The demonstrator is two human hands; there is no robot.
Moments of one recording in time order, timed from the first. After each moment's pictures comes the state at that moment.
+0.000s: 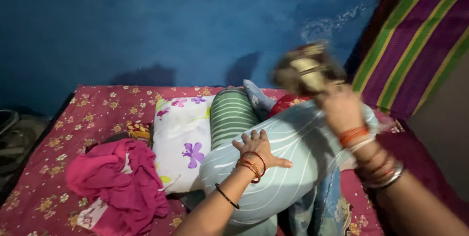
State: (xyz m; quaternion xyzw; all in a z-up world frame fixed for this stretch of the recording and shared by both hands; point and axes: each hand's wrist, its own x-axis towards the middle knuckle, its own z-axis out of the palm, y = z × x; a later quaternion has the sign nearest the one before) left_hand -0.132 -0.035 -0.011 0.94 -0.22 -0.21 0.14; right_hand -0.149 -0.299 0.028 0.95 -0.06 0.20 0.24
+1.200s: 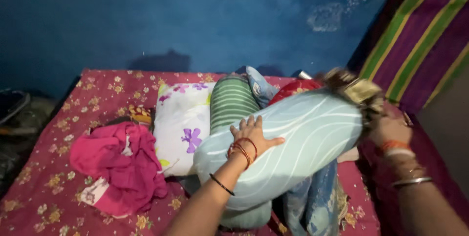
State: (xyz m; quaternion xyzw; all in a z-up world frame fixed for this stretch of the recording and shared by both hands) left_hand -0.126 -0.042 -0.039 0.95 -0.20 -0.15 0.19; right_hand -0.211 -0.490 -0.112 0.95 -0.31 0.07 0.07
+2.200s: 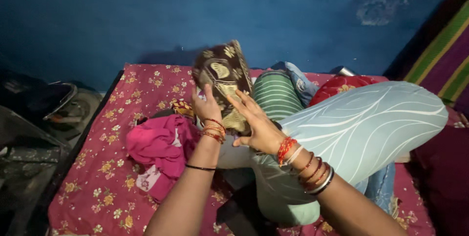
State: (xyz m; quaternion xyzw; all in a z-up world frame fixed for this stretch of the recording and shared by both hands) left_hand 0.040 0.186 -0.111 0.75 0.12 0.37 0.53; right_hand -0.135 0.028 0.045 0.85 0.29 0.16 -0.41
